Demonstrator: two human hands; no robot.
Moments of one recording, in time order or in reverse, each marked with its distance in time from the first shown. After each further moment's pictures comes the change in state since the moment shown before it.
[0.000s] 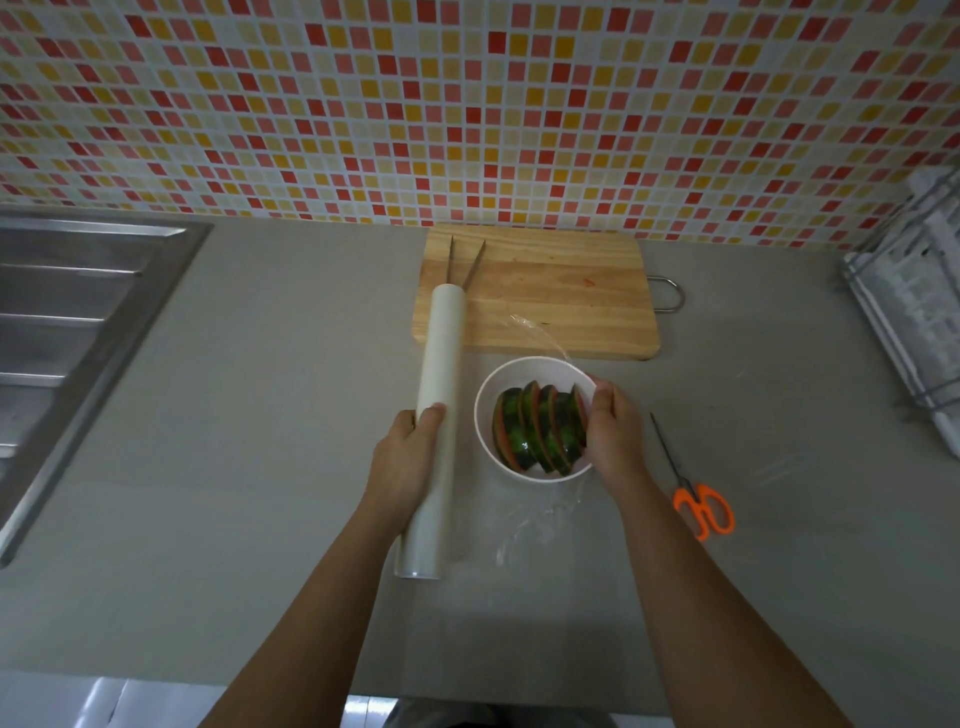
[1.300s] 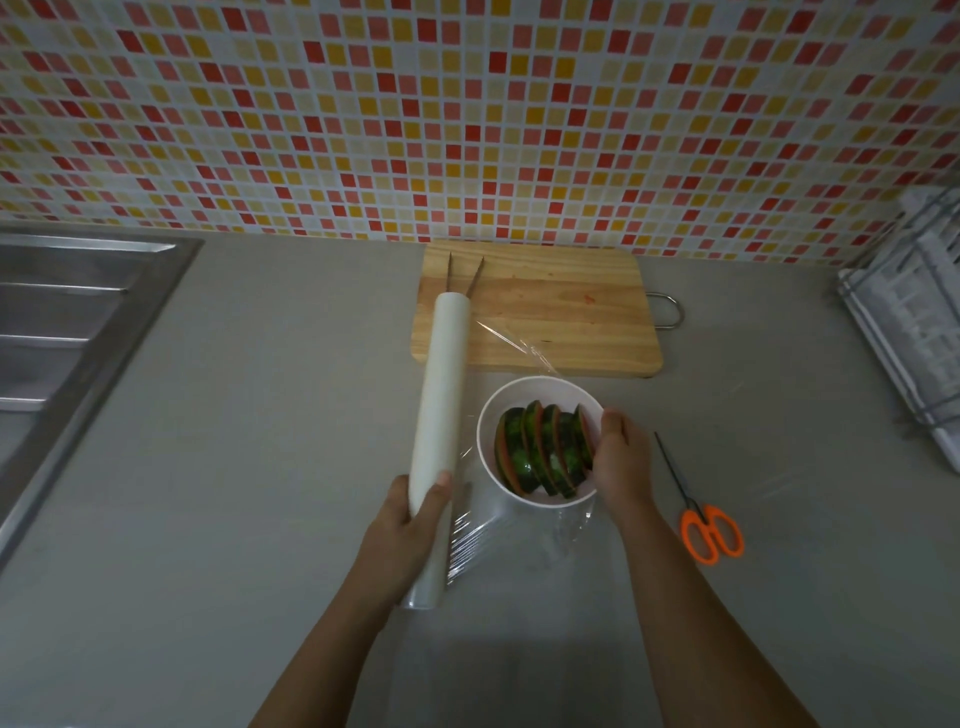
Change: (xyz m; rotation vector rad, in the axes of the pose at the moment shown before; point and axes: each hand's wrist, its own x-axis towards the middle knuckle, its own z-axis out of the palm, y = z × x) left_hand -0.020 -0.040 -0.008 0.041 -0.067 0.050; right_hand -0.005 -0.001 0.002 0.028 0.091 0.080
